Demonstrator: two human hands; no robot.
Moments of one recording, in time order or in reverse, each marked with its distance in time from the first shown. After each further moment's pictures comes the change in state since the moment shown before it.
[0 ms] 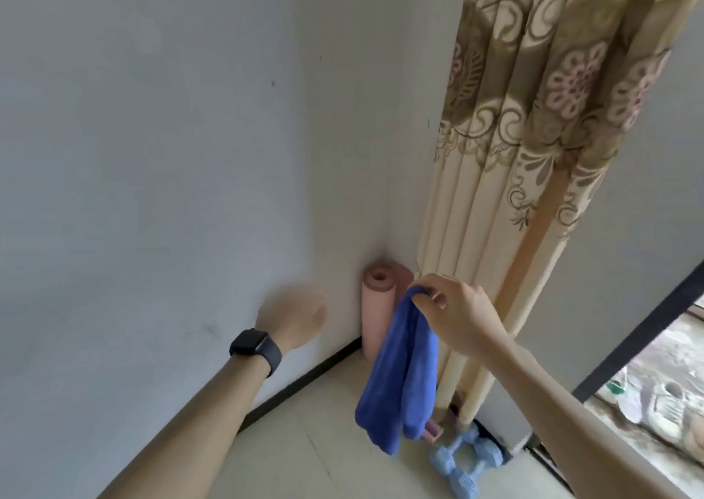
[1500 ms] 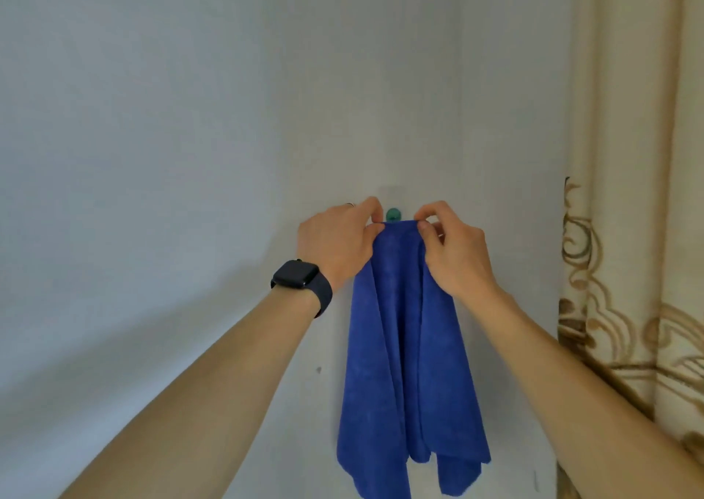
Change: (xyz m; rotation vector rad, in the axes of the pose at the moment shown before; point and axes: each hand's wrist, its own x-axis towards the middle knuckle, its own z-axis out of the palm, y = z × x) left_hand 0.518 0.114 -0.397 0.271 0.935 0.065; right_hand 0.656 -0.156 -0.197 0.433 0.493 -0.674
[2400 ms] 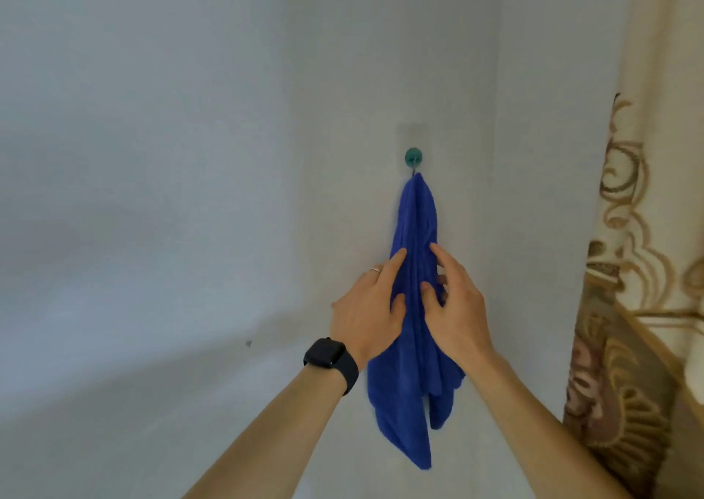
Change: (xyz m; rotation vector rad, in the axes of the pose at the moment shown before) left_hand -0.123 0.018 0.093 -0.294 -0.216 -0.121; right_hand -0.111 0.076 0.054 0.141 -0.118 0.098
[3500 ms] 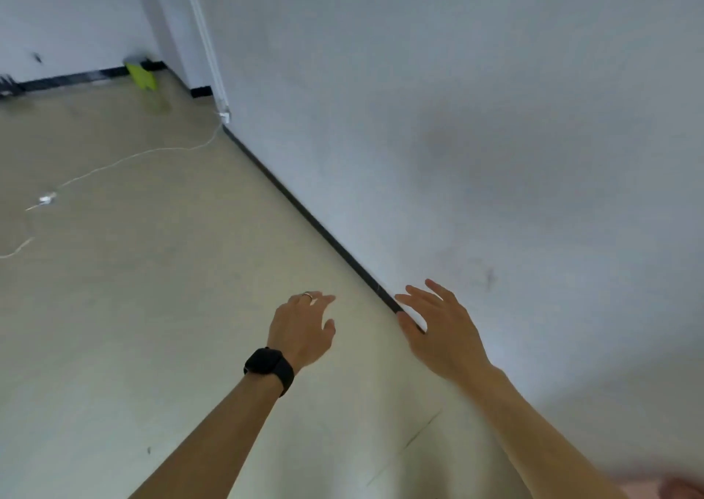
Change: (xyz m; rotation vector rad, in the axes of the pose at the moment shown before) left_hand -0.764 0.005 -0.202 0.494 -0.173 -1.475; right_hand -0.554 -0.260 0.153 0.130 -1.339 -0.492
